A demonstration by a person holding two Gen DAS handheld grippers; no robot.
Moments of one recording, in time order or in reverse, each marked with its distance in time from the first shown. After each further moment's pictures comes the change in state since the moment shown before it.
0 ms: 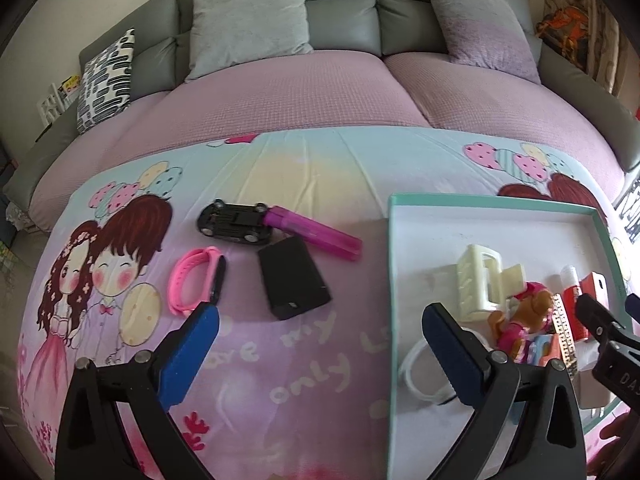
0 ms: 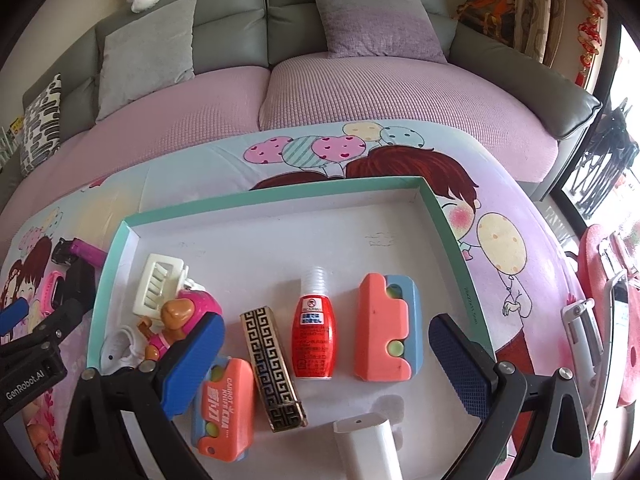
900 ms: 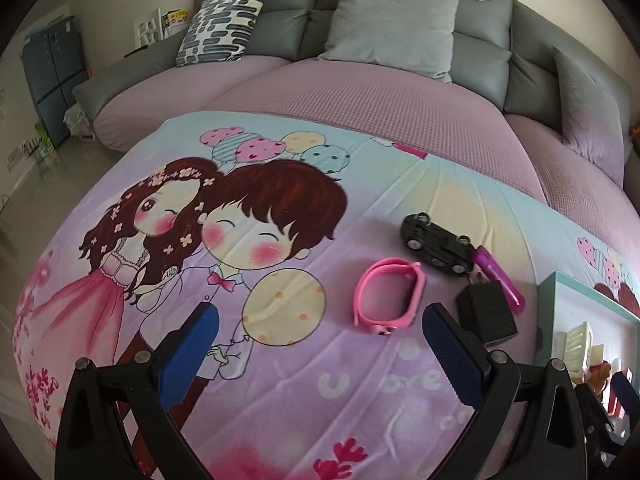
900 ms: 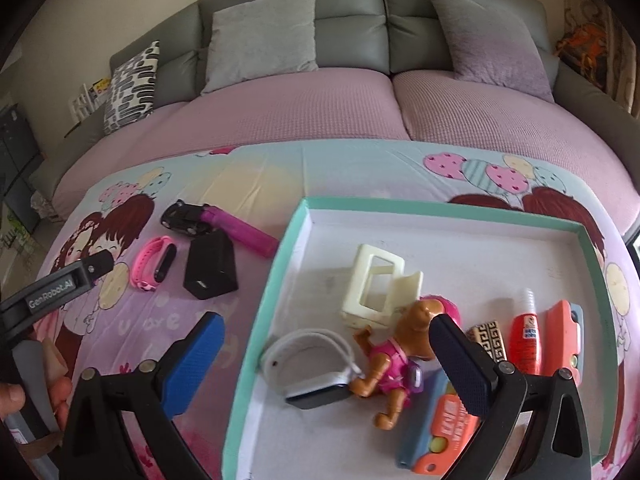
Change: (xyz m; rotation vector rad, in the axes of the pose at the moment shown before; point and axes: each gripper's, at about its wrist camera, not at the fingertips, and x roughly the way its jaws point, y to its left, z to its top) left arm 0.008 0.144 -0.018 -0.365 -0.019 0.133; right arm -0.008 0.129 -0.017 -0.204 -0.057 0.260
